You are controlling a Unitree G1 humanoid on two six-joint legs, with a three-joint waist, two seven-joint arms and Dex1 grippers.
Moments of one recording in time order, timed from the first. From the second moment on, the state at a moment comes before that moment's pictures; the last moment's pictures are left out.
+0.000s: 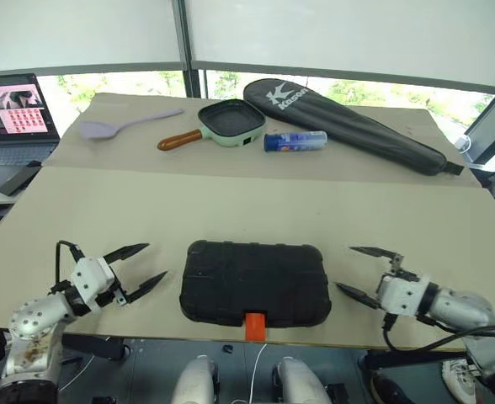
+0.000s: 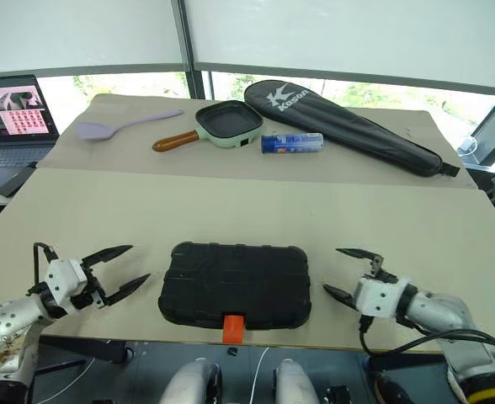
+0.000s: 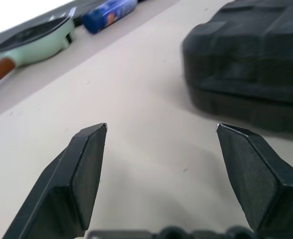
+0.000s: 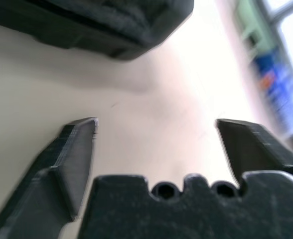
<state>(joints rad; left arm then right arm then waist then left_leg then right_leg) 0.03 0.68 0.24 0.21 -0.37 -0.33 -1.07 0.16 -0.90 0.01 0.05 0.12 -0.52 0.75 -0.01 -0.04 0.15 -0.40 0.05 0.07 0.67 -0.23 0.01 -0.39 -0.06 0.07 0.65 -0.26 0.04</state>
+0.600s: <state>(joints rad) -0.42 0.63 -0.01 0.40 -0.27 -0.02 -1.13 0.31 -0.94 0.13 -0.49 0.21 0.06 0.89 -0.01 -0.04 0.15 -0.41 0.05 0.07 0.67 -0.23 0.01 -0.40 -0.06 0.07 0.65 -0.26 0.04</state>
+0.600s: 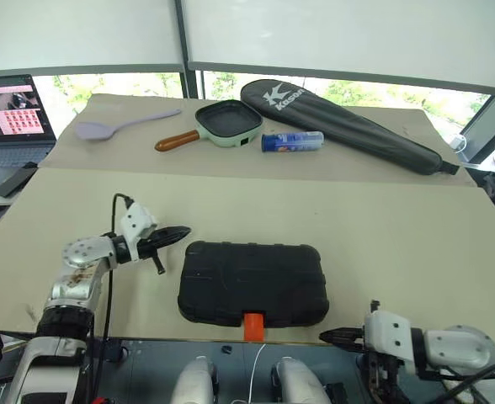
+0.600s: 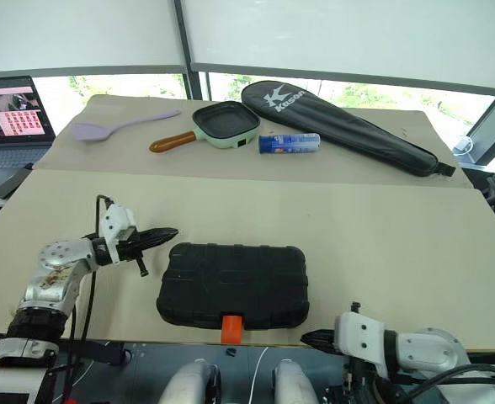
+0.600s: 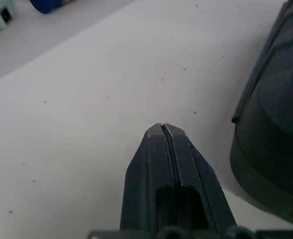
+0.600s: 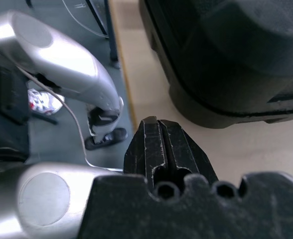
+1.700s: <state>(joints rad) -0.31 0.73 0.20 0.00 -0.56 0.39 -1.15 -0.14 -0.76 0.09 -0.12 0.16 0.04 0.95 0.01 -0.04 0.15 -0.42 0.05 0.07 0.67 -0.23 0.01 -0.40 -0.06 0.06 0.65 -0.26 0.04</state>
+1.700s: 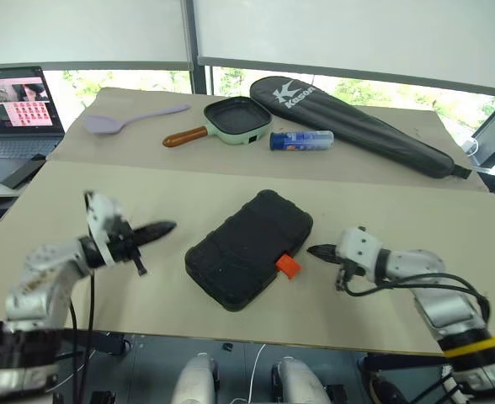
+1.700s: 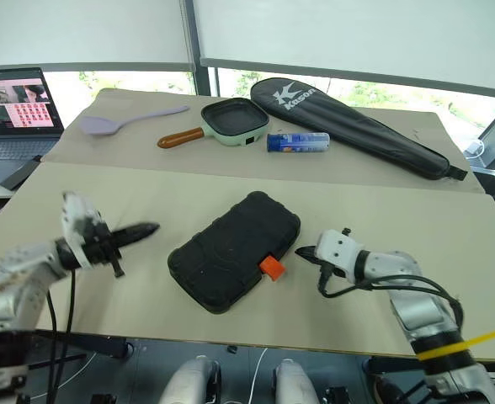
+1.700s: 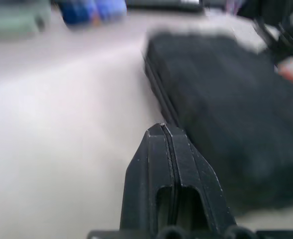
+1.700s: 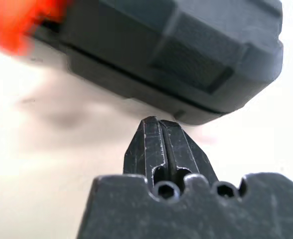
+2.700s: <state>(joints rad) -0.53 0.55 -0.17 0.09 -0.33 0.31 -1.18 -0.10 -0.70 0.14 -0.40 0.26 0.25 0.92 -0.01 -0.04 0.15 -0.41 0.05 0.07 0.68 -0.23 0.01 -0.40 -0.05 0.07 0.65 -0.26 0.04</state>
